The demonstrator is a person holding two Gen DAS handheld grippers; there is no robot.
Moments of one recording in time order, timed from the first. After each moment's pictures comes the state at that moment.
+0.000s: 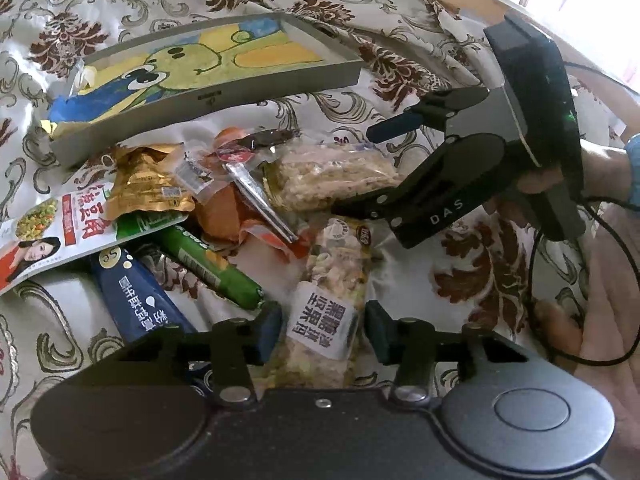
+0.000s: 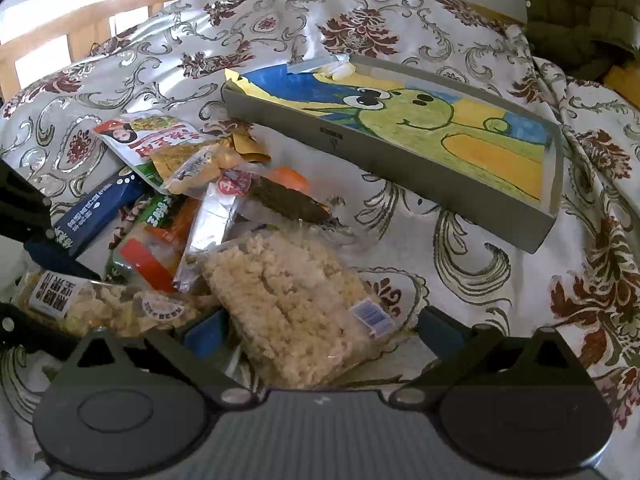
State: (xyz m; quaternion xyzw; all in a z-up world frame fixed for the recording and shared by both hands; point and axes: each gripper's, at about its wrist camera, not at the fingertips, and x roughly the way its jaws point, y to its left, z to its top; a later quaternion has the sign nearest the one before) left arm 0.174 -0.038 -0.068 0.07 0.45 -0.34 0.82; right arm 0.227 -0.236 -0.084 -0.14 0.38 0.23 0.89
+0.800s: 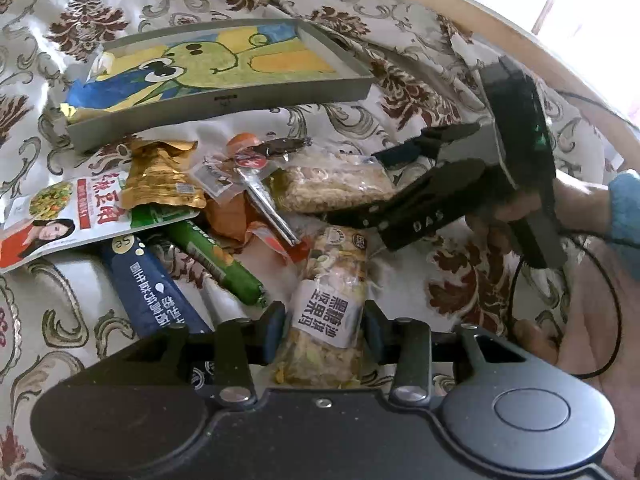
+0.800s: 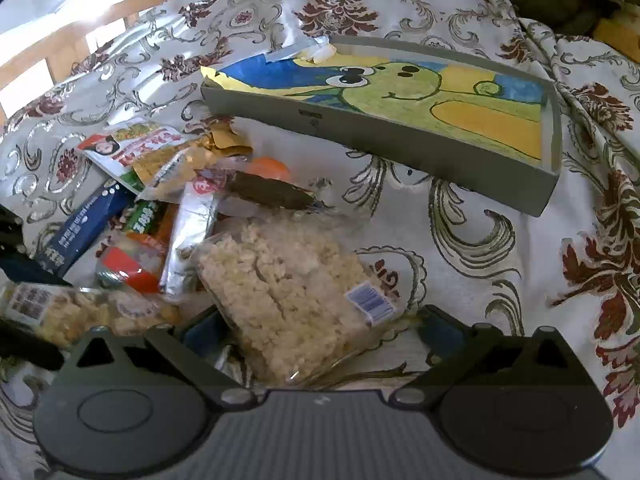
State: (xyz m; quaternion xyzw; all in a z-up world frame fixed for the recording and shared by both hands) left arm 0.171 -0.025 -0.055 0.03 0.46 -0.33 0.83; right arm 0.238 -0.244 -0.093 -0.09 0.41 0.22 0.88
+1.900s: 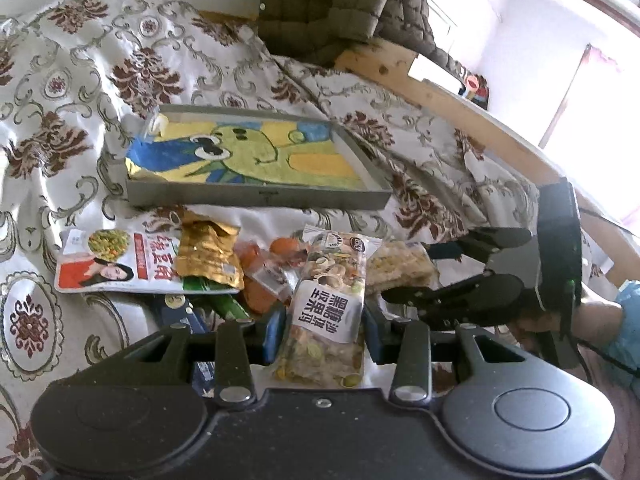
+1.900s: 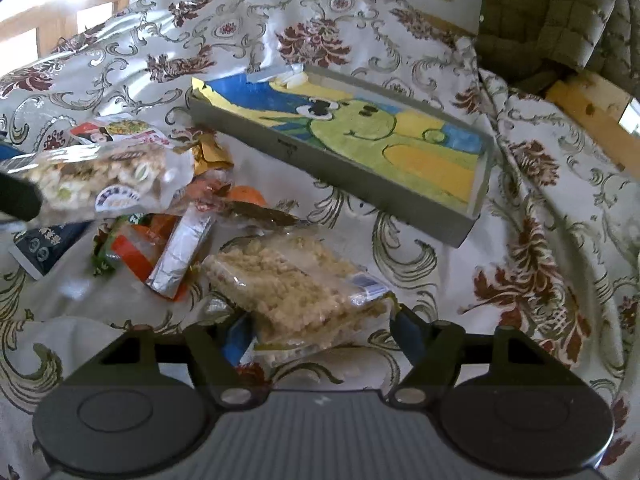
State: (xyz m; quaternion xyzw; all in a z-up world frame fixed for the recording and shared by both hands) left arm 0.161 0.012 -0.018 -0.07 0.35 -0.29 0.89; right arm 0.191 -0.235 -0.053 -0.18 0.36 0.14 0.90
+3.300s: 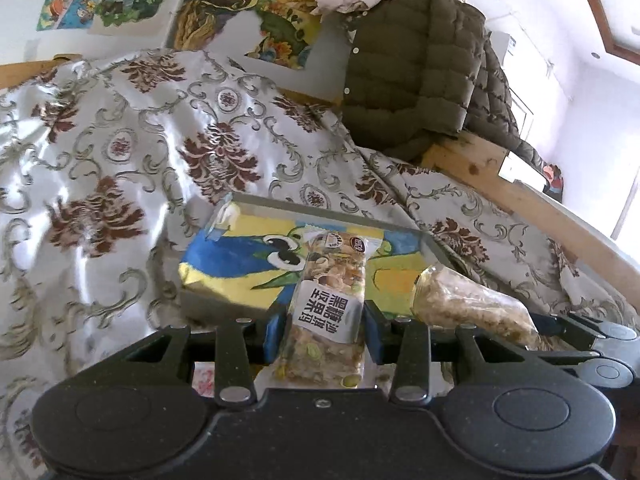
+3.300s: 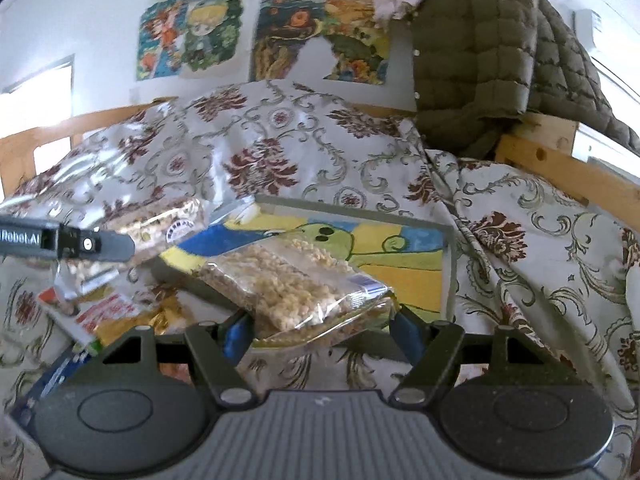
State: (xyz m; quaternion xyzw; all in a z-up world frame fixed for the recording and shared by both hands) left arm 0.249 -0.002 -0.015 -0.11 0.24 -0.16 0.95; right arm 0.233 -0.246 -0.018 -0.05 0.22 0.10 0.97
